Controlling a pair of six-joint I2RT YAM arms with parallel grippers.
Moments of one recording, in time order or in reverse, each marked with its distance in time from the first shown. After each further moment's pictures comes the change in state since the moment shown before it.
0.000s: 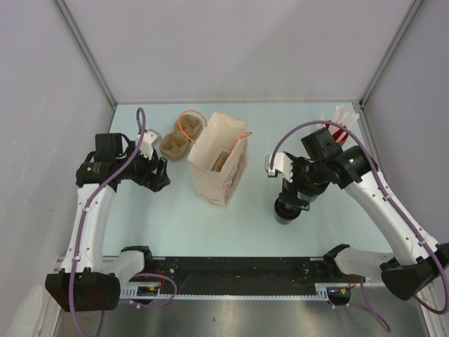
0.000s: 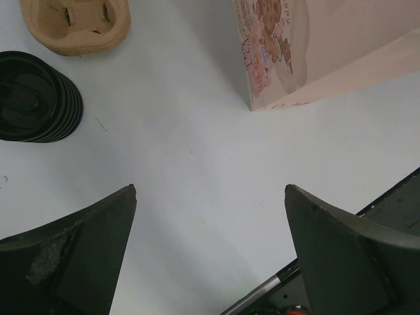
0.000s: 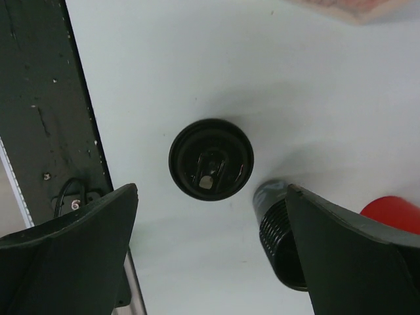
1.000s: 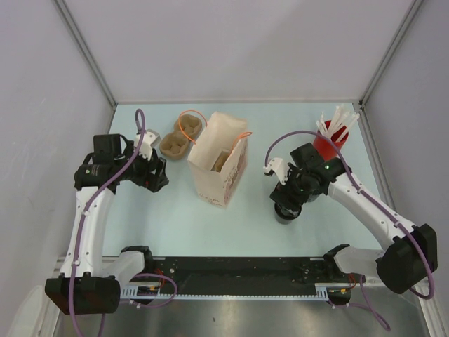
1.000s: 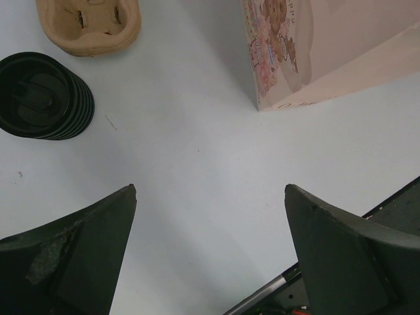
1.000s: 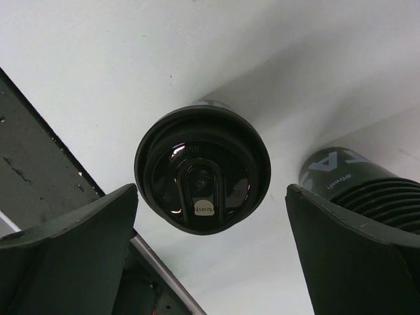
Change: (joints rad) left arm 0.001 -0.023 0.008 -0.008 -0.029 0.007; right arm -0.046 0.053 -0.351 0.291 0.159 0.332
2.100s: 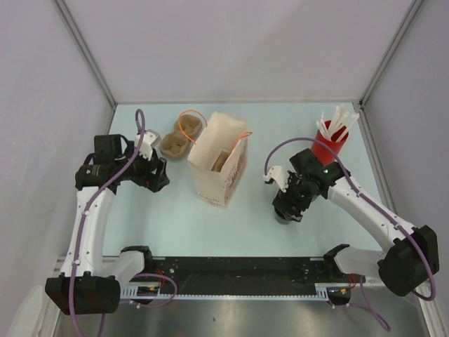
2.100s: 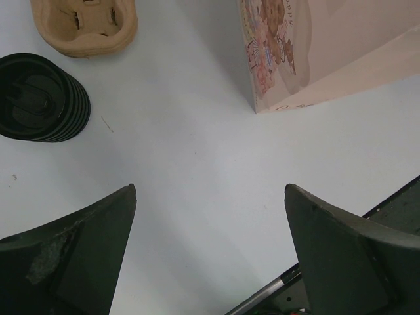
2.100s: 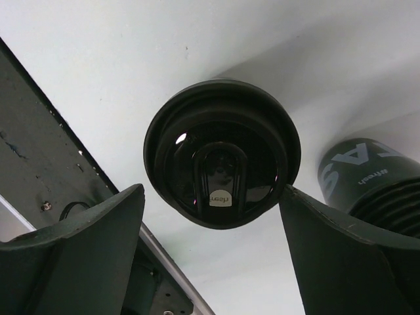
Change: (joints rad) left arm 0.000 0.000 -0.013 0.015 0.009 -0.009; right arm 0.018 -0.022 -0.053 -0.031 0.000 -0.043
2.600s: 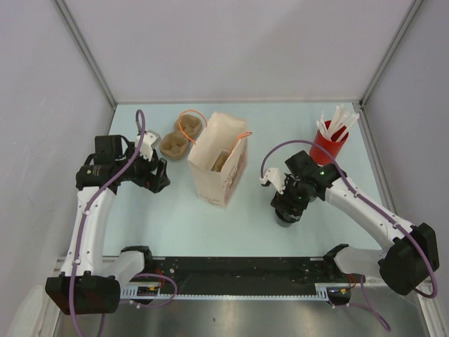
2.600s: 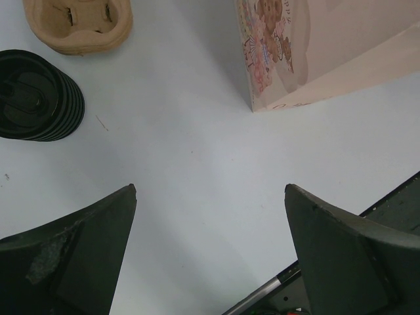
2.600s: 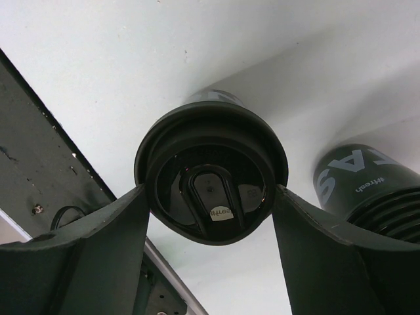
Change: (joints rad) left arm 0.000 0.000 -0.010 0.001 0.009 -0.006; right arm 0.049 0.009 -0.011 0.021 0.045 0.008
